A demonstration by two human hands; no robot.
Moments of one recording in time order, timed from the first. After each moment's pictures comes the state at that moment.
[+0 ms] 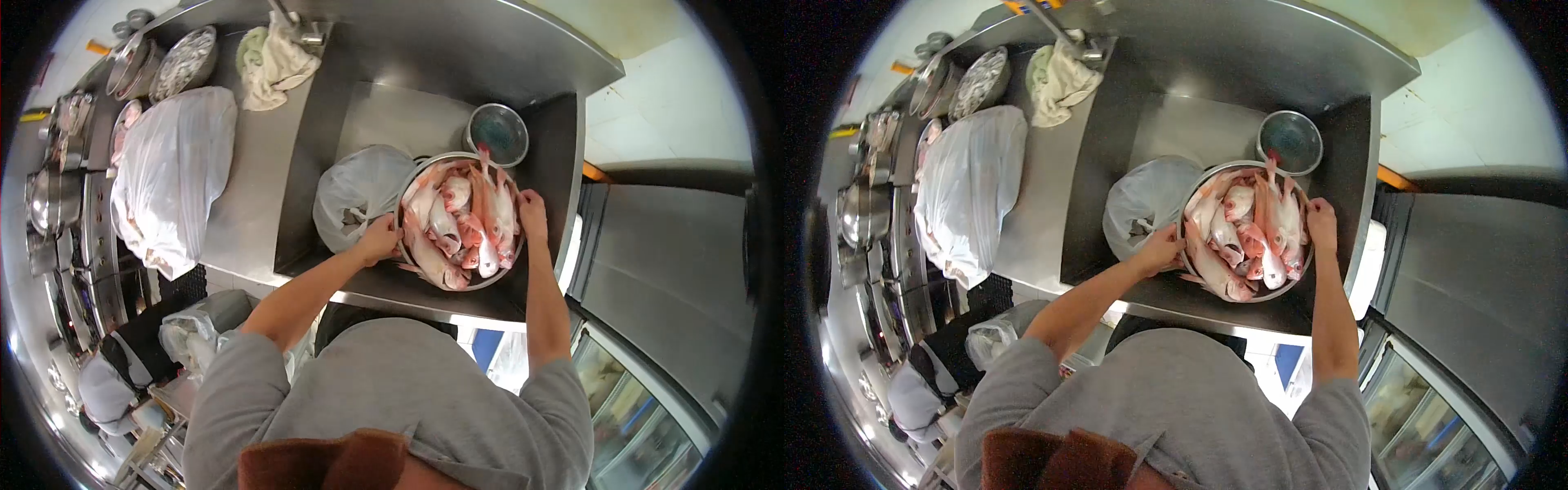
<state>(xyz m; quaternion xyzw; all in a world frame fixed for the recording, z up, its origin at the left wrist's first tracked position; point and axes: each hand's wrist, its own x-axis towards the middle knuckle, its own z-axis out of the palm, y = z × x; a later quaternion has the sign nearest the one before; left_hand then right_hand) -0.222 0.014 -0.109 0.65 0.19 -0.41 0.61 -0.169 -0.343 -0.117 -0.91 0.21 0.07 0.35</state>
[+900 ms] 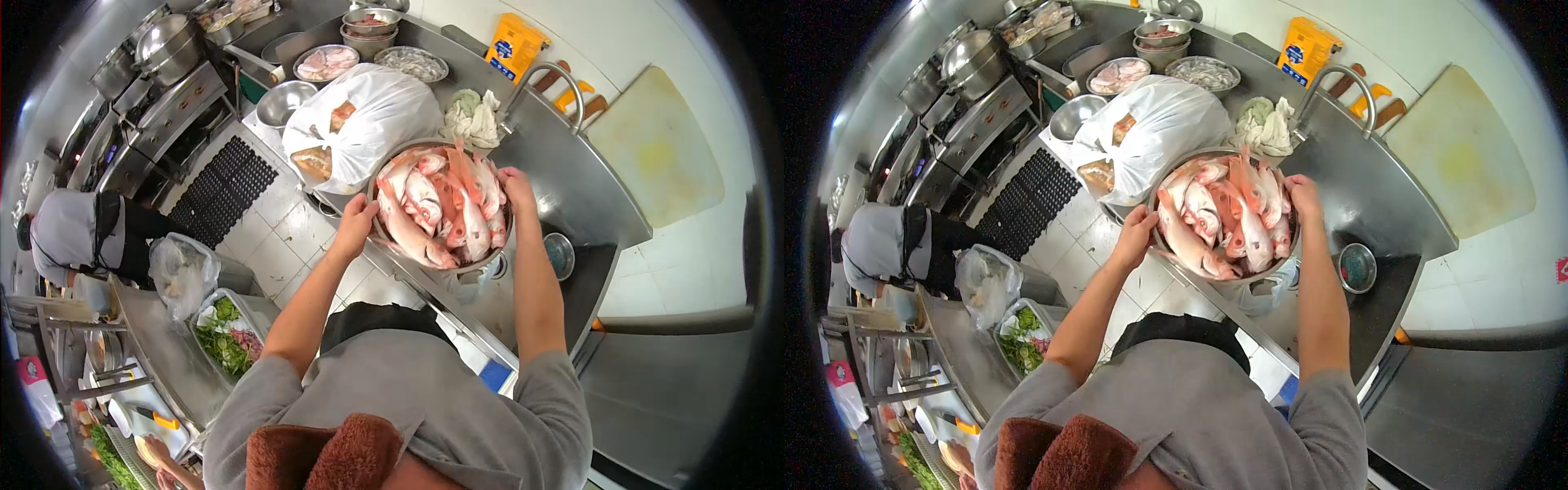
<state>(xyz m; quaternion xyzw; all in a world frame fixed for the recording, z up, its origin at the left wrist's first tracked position) -0.357 0.183 0.059 0.57 0.23 0.09 0.78 -0.089 -0.083 0.052 -0.82 -0.07 0.14 0.55</state>
